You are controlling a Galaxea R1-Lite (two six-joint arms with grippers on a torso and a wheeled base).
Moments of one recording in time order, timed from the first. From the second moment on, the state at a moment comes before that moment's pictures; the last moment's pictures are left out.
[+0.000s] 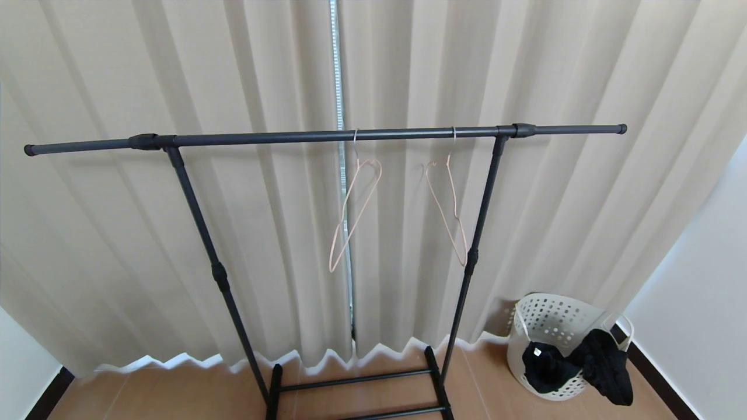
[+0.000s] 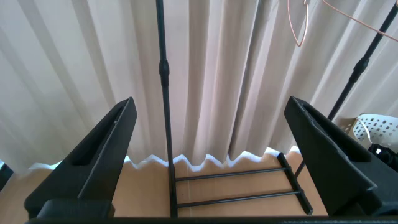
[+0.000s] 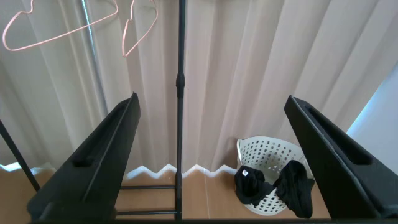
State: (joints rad) left arm -0.01 0.00 0.00 -0.01 0.01 0.00; right arm 0.00 0.01 0.00 -0.07 0.03 -0.01
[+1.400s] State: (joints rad) left arm -0.01 0.00 0.00 -0.01 0.00 0.01; right arm 0.00 0.01 0.00 -0.07 0.02 0.00
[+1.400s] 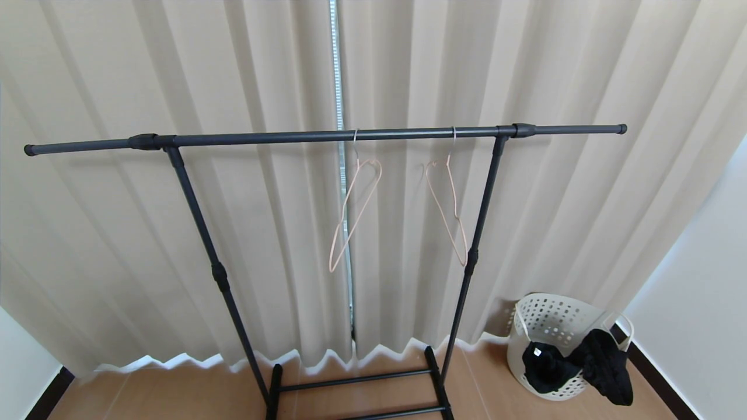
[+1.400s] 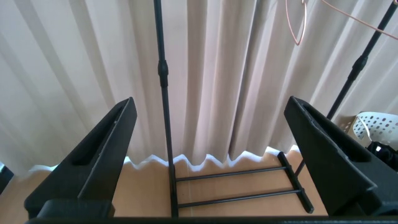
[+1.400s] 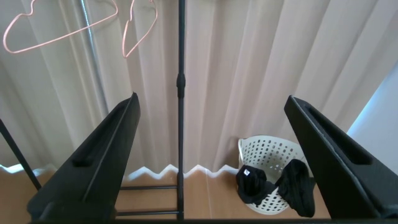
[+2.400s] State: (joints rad) left arm -0.01 0.00 0.00 -0.01 0.00 0.01; right arm 0.00 0.01 0.00 -0.07 0.03 -0.01
